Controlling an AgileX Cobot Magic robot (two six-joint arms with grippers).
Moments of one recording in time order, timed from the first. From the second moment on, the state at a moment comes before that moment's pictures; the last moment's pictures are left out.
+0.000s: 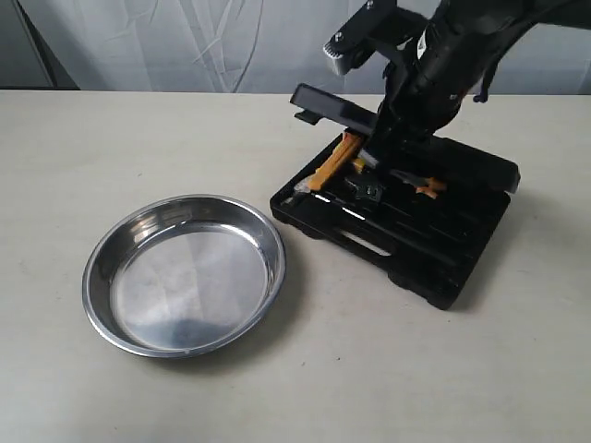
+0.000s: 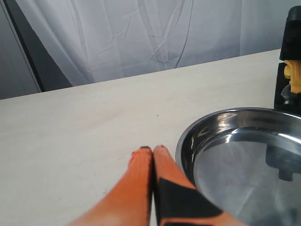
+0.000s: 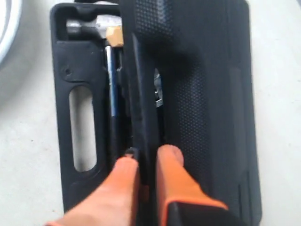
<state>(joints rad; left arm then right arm) -0.04 0.00 0.00 0.04 0.25 0.04 0.48 1.71 -1.36 -0.10 0.85 -0.37</state>
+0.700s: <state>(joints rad) -0.04 0.00 0.00 0.04 0.25 0.04 0.48 1.89 -1.36 0.12 0.94 -0.31</state>
